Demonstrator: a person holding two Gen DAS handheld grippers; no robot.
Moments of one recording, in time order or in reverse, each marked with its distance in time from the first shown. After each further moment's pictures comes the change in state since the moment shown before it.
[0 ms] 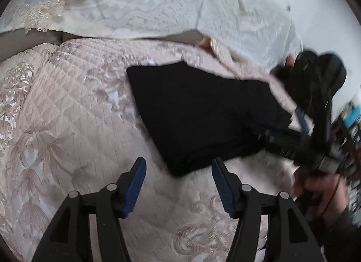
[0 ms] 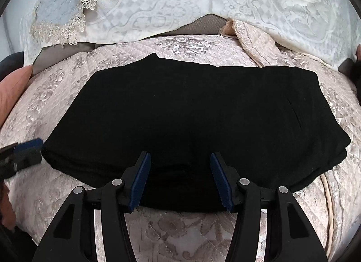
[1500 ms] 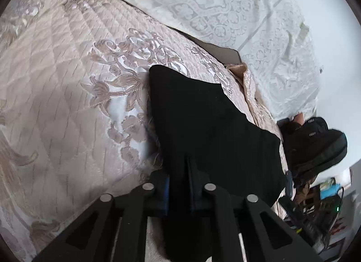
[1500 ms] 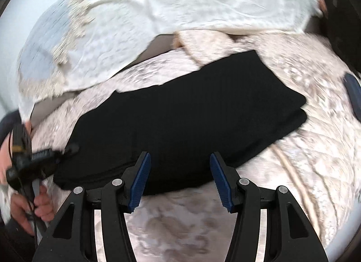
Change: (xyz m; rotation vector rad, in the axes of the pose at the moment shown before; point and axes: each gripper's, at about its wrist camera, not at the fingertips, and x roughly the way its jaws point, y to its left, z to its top) left arm 0.062 0.053 0.045 -0.414 -0.024 -0.128; right arm -0.050 -0.091 -0.024 0.343 -0.109 0.022
